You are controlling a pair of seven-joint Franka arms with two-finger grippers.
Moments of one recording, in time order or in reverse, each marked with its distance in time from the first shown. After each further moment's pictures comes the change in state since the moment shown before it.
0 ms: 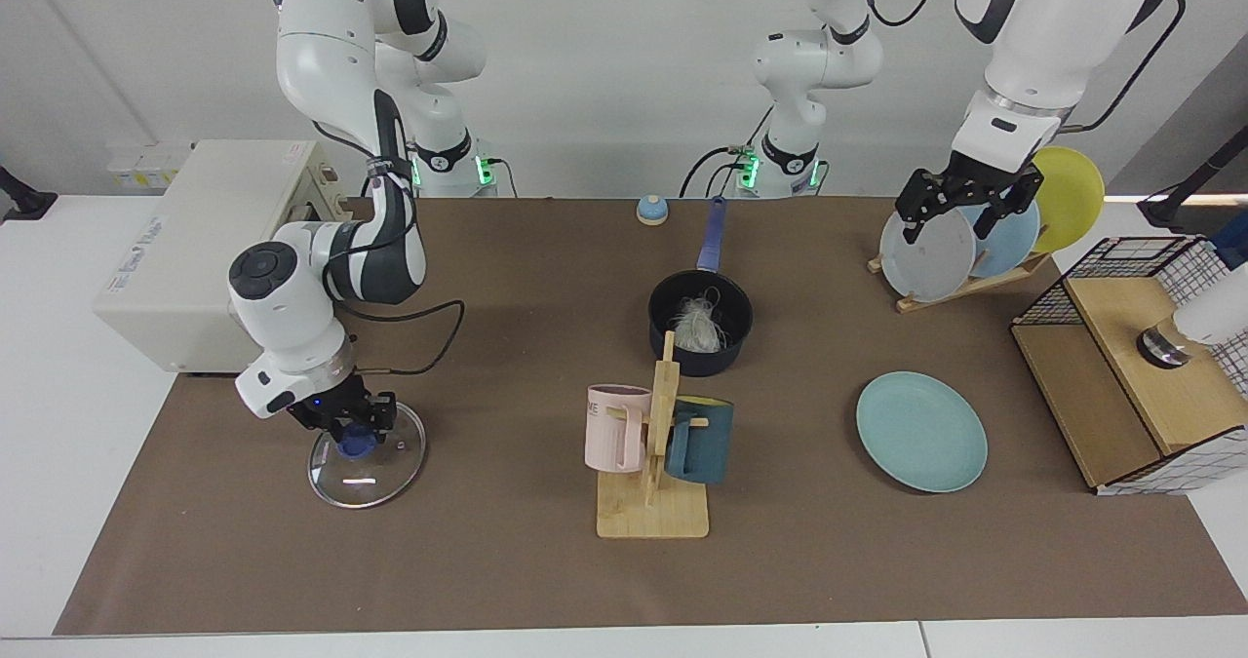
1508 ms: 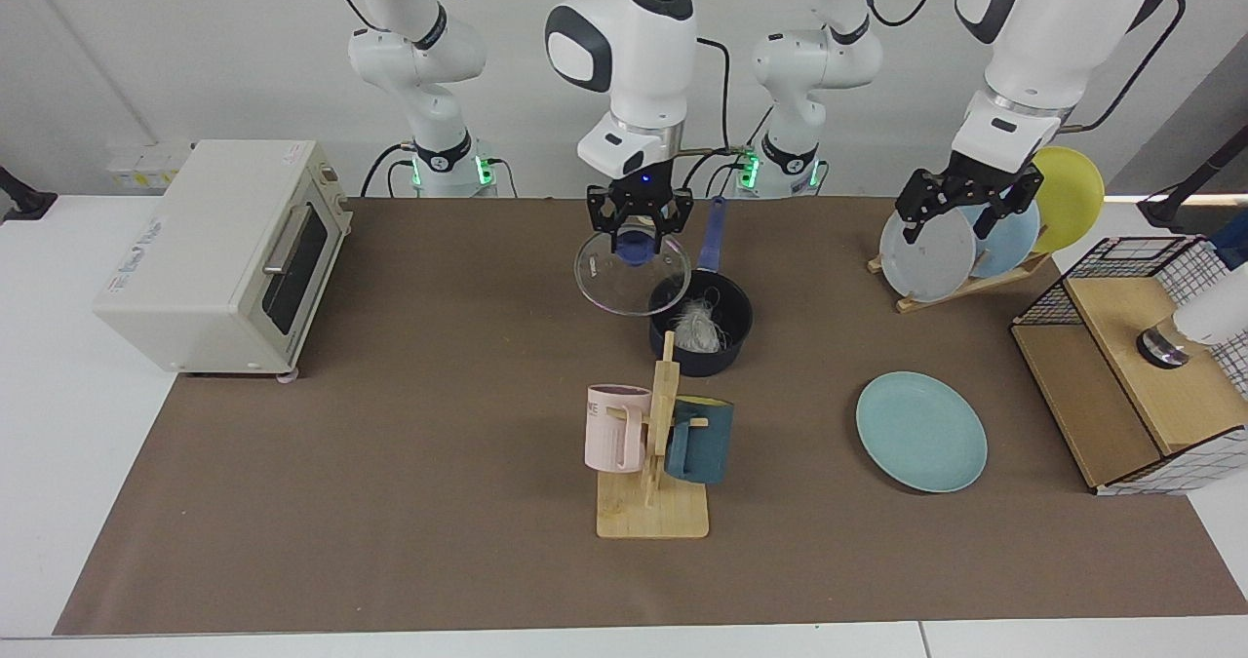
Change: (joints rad) left arm 0.000 0.000 0.000 0.000 0.000 -0.001 0.000; right arm 0.004 -0.182 0.850 0.139 -0.419 -0.475 0.897
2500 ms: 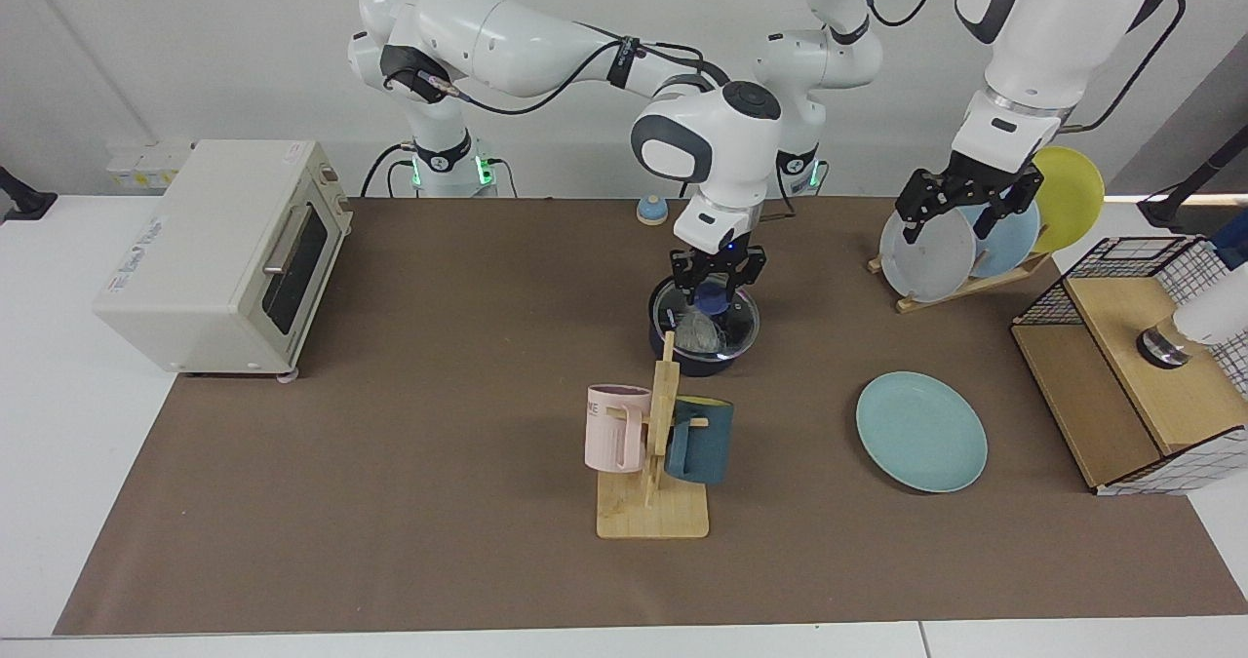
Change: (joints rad) left arm 0.000 0.000 0.000 0.000 0.000 0.000 0.000; right arm 0.114 0.451 0.180 0.255 -0.345 -0.018 0.161
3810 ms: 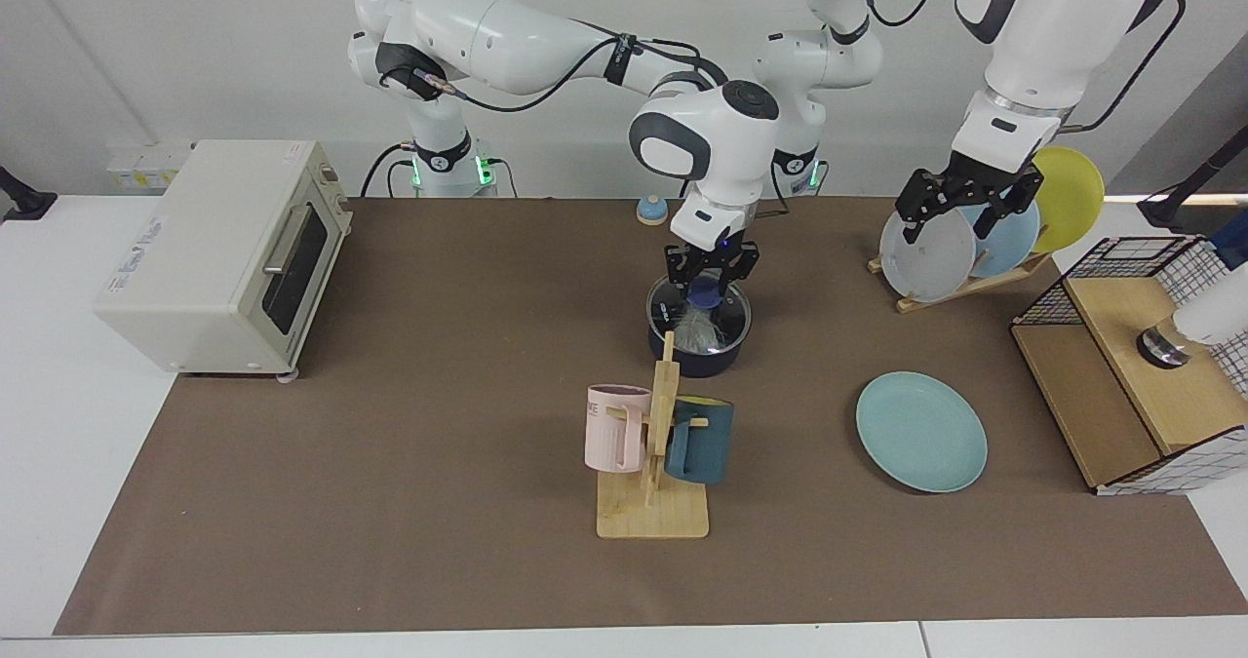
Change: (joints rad) left arm 0.000 0.000 0.000 0.000 0.000 0.000 0.000; right arm -0.030 -0.011 0.029 -0.043 0.000 -0.021 0.000
